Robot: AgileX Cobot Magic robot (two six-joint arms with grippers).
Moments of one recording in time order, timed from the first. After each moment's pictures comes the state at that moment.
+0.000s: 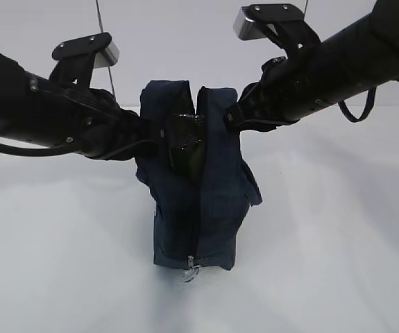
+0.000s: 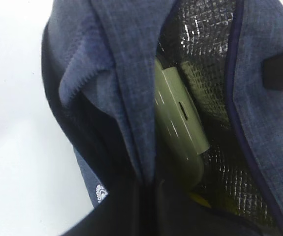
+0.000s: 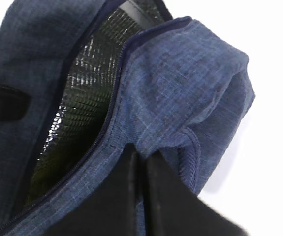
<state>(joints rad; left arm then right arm) -0.59 1.59 -0.97 -0.75 0.23 0.40 0.36 1.67 -1.22 0.69 0.56 -0.76</state>
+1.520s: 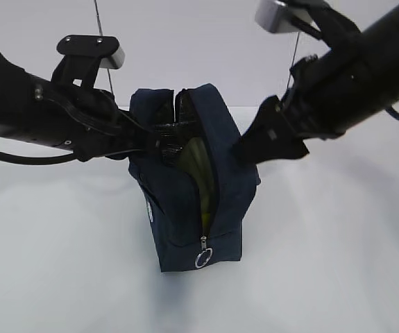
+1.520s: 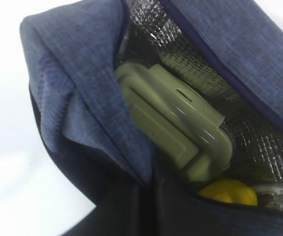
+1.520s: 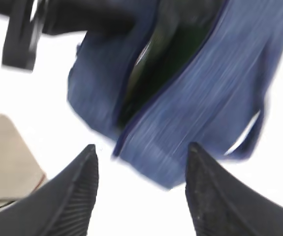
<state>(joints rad) -0.59 1.61 -0.97 -0.57 0.17 0.40 0.36 1.49 -1.19 0.63 0.90 -0.73</state>
